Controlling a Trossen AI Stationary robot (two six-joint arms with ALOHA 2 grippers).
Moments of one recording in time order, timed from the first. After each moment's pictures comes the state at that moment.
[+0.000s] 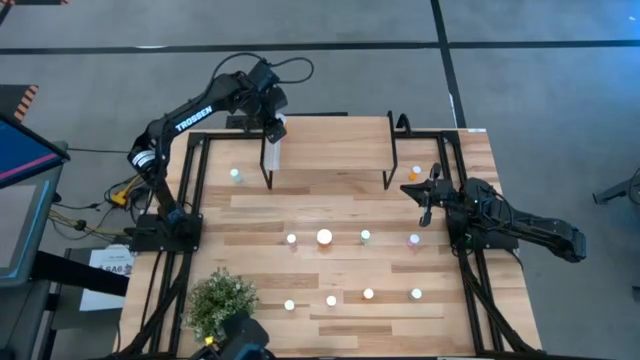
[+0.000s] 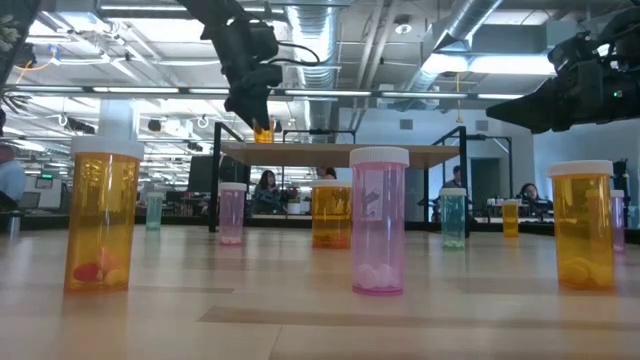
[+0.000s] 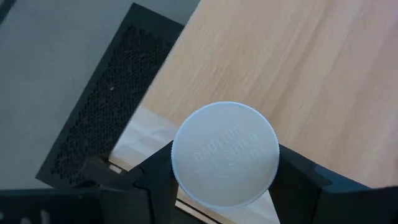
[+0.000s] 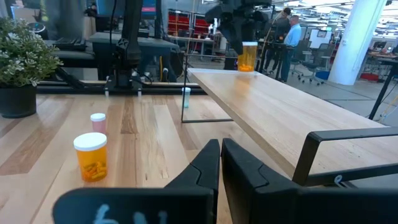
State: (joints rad) left arm 0.78 1.75 1.71 -1.04 0.12 0.26; right arm -0.36 0.04 0.00 0.04 -0.05 -0.10
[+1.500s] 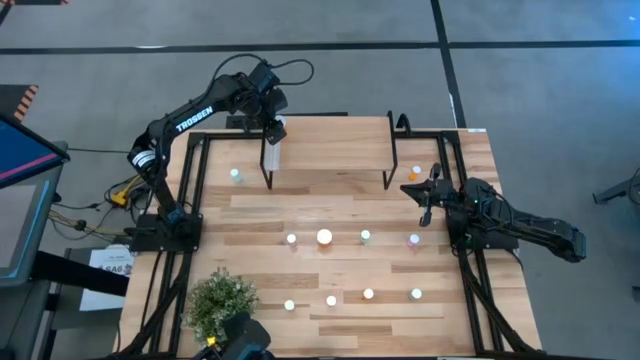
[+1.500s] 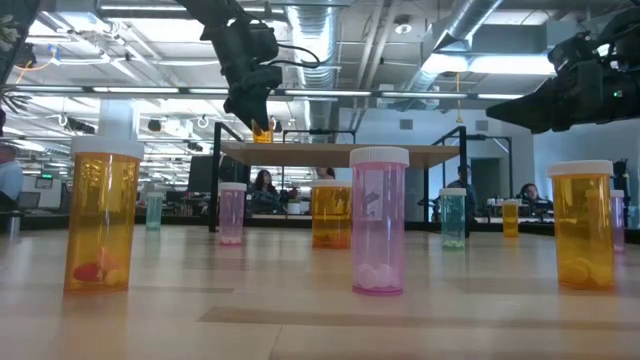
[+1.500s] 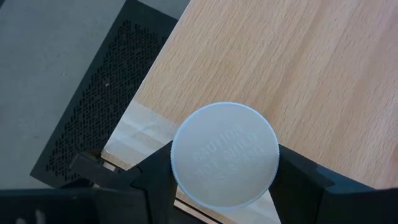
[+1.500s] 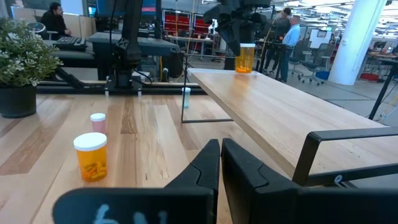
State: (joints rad) left arm 0.78 1.75 1.70 -1.05 0.12 0.26; right arm -0.36 0.04 0.00 0.04 -0.05 -0.10
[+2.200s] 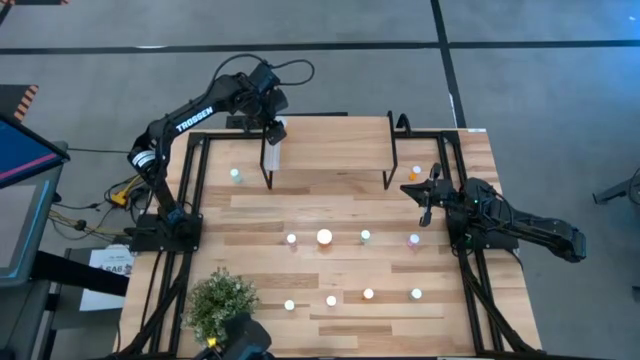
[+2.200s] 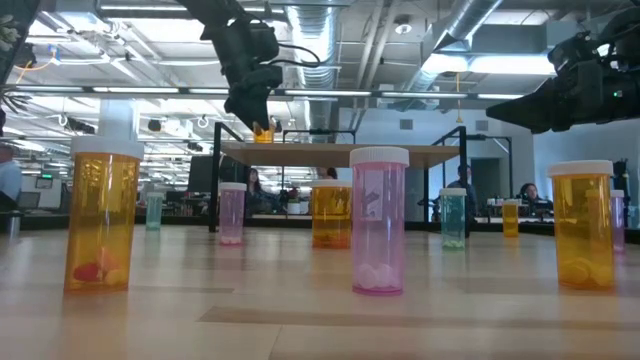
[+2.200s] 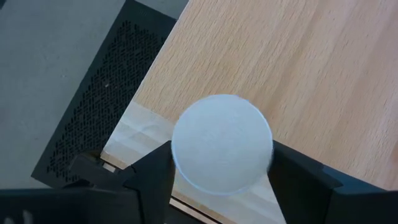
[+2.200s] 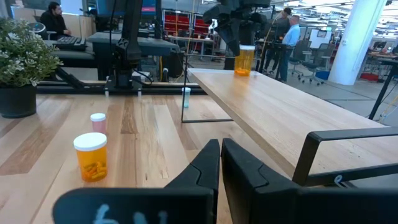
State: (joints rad) left arm 0.77 1.75 1.70 -1.05 0.12 0.26; right arm -0.36 0.04 0.00 0.04 -0.05 -0.10
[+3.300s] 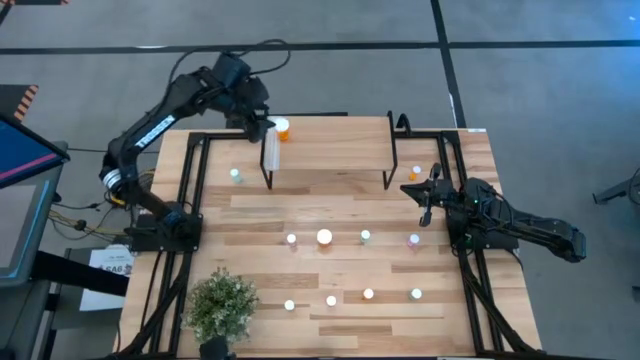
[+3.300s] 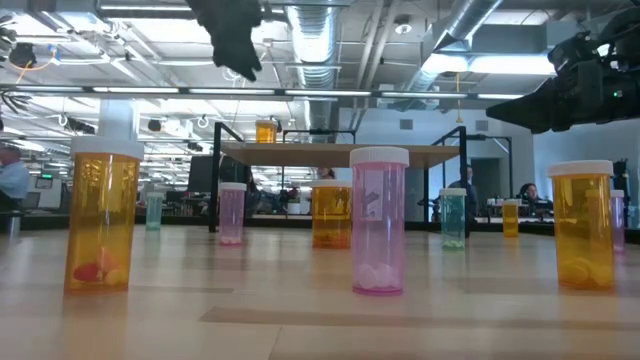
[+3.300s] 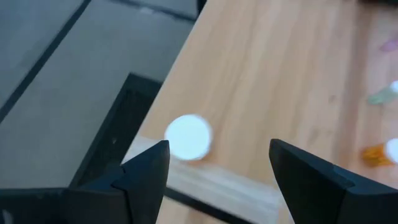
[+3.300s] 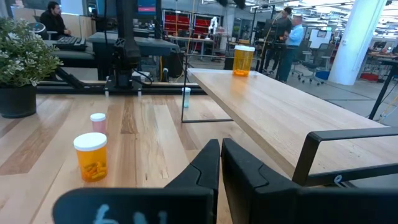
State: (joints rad) left arm 0.76 1.49 1.69 -1.05 0.23 0.32; right arm -0.36 0.04 0.00 0.04 -0.05 -0.10
